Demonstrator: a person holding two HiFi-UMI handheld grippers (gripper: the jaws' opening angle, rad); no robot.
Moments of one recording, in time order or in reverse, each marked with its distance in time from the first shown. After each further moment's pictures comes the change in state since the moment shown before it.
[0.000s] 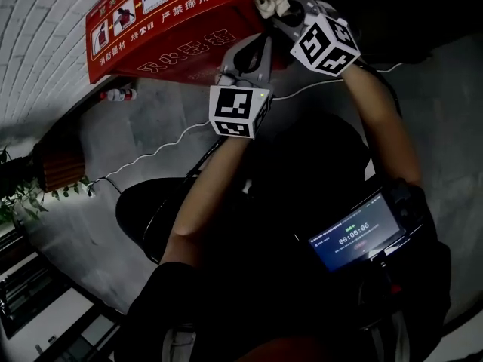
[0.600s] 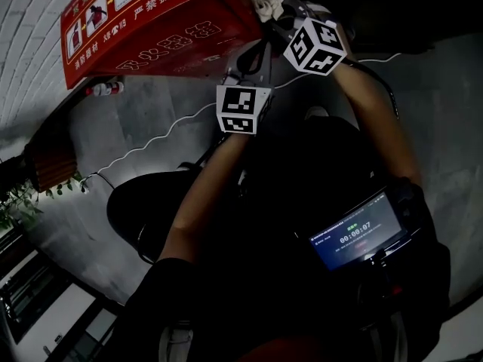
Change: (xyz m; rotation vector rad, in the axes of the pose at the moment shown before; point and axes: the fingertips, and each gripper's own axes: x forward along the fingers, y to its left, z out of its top) left arm 0.014 -0.012 -0.091 -0.060 0.130 0.007; right arm 0.035 0.049 -0.069 -0.026 0.125 0.083
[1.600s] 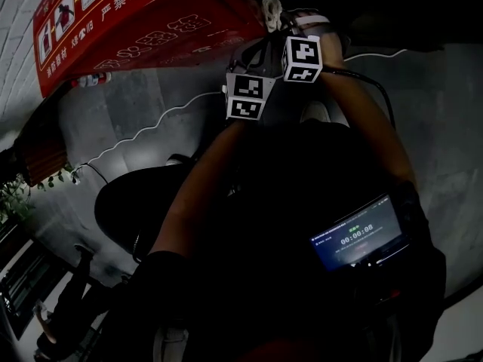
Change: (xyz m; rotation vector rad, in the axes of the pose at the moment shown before) left arm 0.040 0.004 -0.110 0.038 0.218 0.002; right arm 0.067 0.080 -0.100 -0.261 0.292 0.065
